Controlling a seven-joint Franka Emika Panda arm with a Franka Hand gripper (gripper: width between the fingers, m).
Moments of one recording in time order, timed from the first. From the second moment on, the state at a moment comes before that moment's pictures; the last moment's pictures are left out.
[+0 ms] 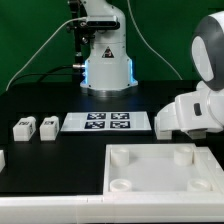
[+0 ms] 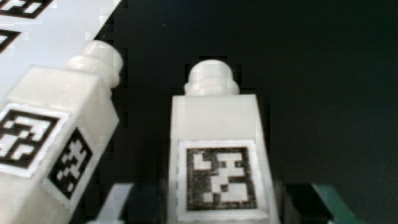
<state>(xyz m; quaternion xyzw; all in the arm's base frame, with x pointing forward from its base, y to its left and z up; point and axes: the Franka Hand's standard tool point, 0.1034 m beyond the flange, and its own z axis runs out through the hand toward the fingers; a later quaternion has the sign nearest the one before) 0.395 0.181 0.016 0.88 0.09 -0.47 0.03</state>
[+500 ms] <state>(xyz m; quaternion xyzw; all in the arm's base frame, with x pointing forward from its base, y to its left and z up) 0.452 0.156 0.111 0.94 0.12 -0.33 0.00</state>
